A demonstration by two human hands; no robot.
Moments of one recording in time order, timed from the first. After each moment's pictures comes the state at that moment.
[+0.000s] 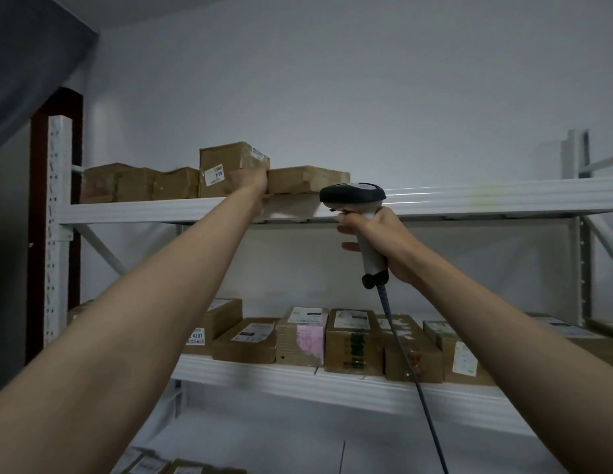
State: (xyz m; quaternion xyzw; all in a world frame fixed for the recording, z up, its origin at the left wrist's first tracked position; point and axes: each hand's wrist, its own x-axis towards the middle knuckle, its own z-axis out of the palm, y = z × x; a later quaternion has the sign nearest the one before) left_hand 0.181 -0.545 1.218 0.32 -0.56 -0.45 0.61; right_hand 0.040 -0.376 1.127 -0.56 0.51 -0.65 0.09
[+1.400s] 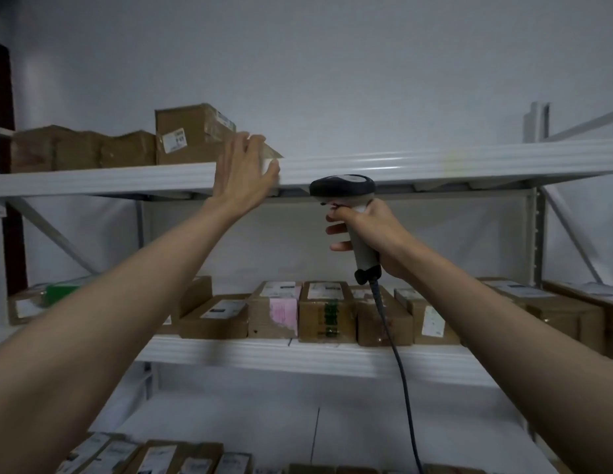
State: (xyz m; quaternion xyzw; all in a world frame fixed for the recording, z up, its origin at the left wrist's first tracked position) left_hand 0.155 -0.566 1.163 0.22 -0.80 0.11 0.55; right_hand 0.032 -0.356 1.090 -0.52 0.55 -0.65 0.09
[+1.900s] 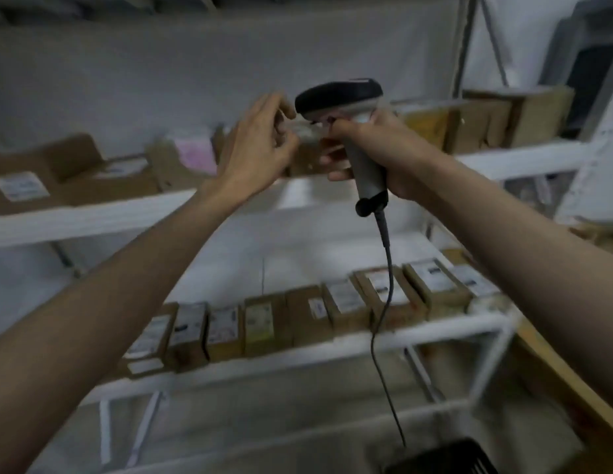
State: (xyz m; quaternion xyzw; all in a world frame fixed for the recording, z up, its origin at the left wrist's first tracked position) left_hand 0.081 -0.463 0.941 0.02 -0.88 -0.08 0.47; right_hand 0.010 -0.272 0.952 -0.39 0.63 -0.66 0.16
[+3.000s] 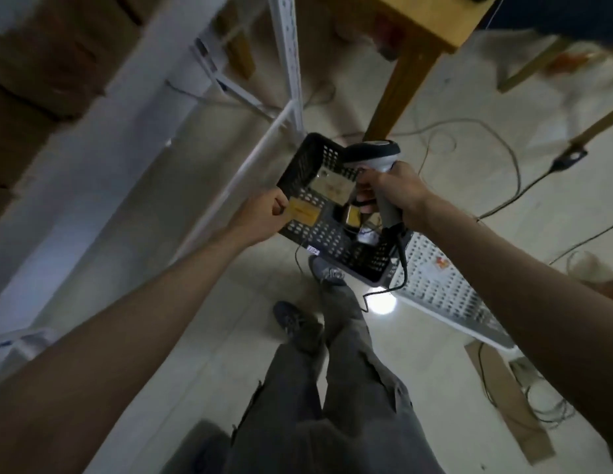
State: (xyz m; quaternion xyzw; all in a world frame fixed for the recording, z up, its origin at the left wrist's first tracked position) left_hand -0.009 -0.203 0.333 -0.05 -0.90 -0.28 -0.33; right_hand 0.015 0.054 0.373 0.31 0.68 -0.62 0.23
